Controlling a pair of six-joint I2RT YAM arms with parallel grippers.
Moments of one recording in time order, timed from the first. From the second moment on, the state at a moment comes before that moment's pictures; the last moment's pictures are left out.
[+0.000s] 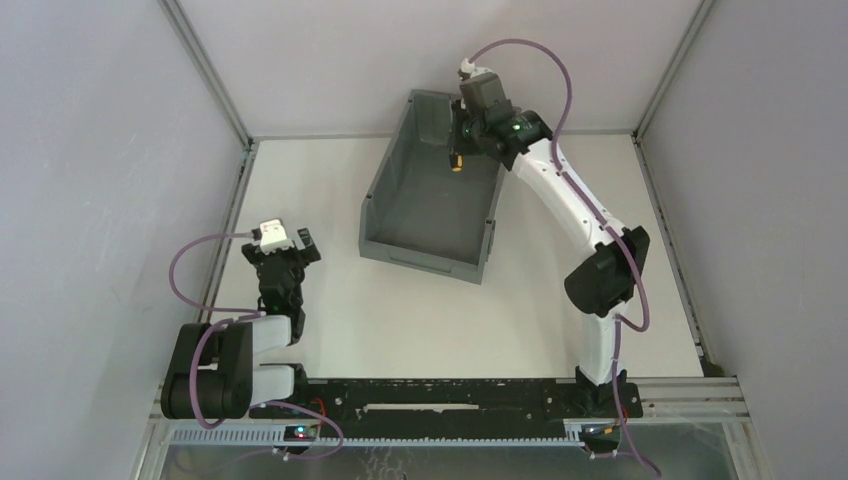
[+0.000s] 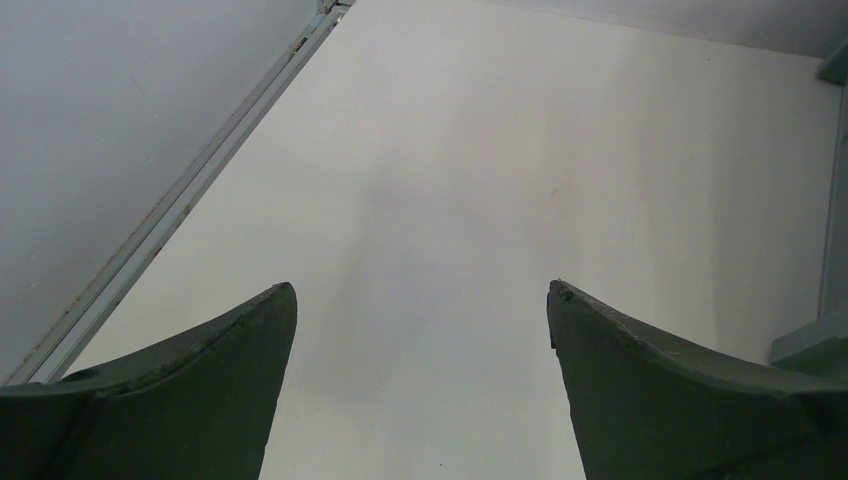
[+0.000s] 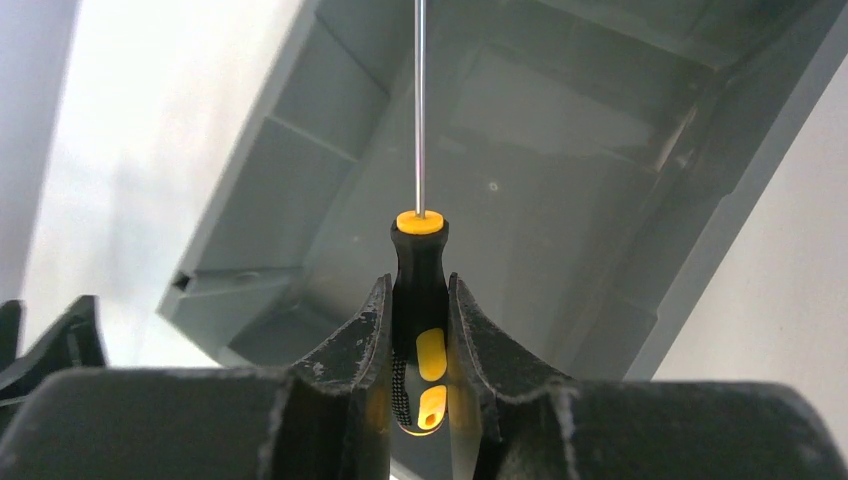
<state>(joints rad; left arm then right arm) 0.00 1.27 0.16 1.03 -0.29 -0.04 0.54 1.96 2.19 -0.82 0.12 0.38</state>
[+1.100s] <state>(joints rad) 0.00 1.27 0.16 1.03 -0.29 -0.04 0.56 2.41 2.08 -0.67 0.22 0.36</state>
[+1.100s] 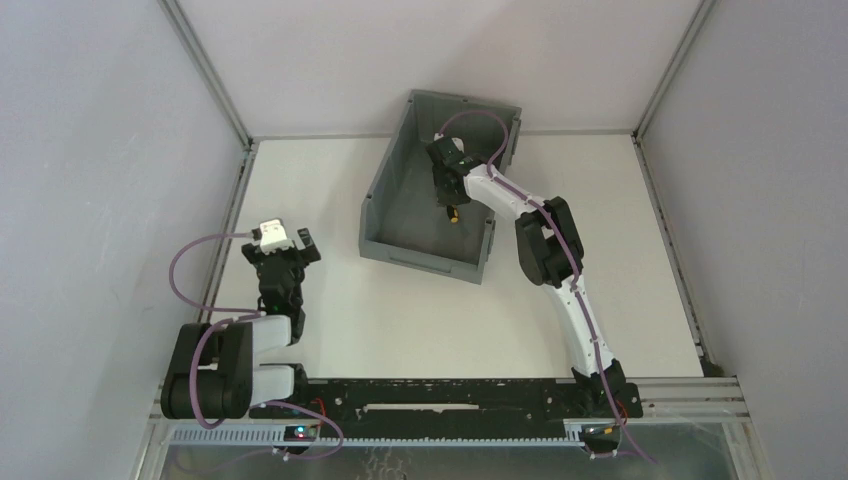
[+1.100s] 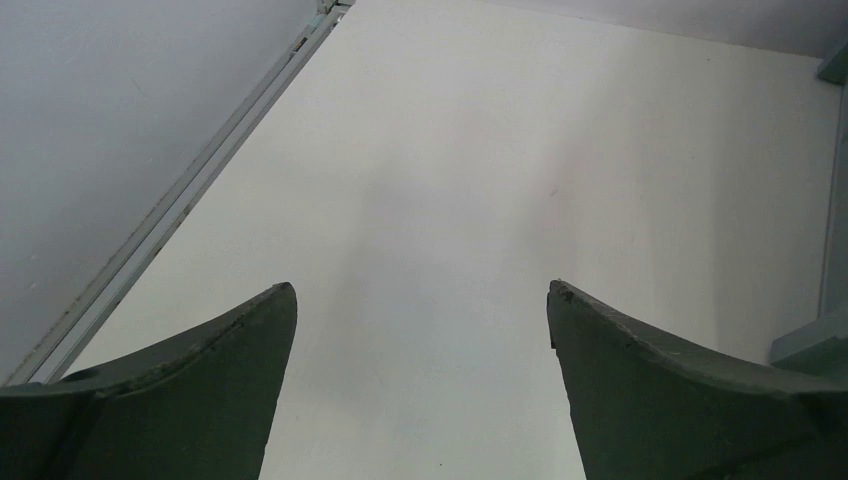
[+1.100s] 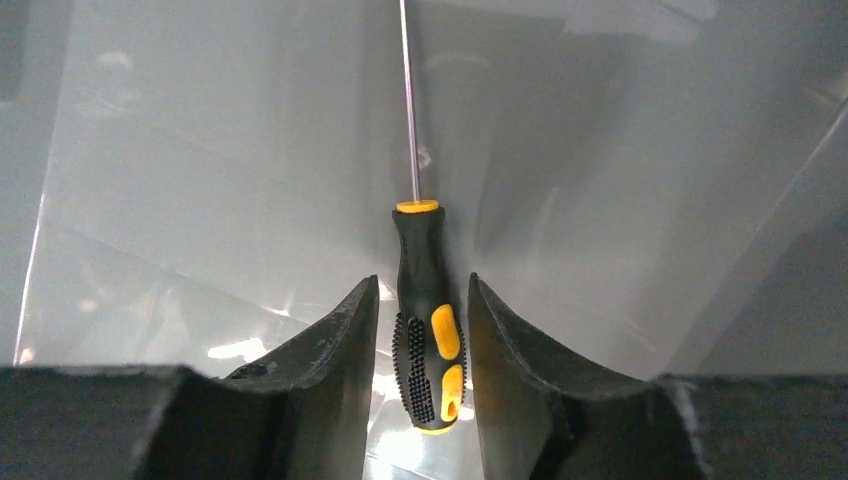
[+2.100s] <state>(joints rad) 0.00 1.27 0.16 1.03 -0.29 -0.04 0.58 2.18 2.24 -0.73 0.25 0.29</state>
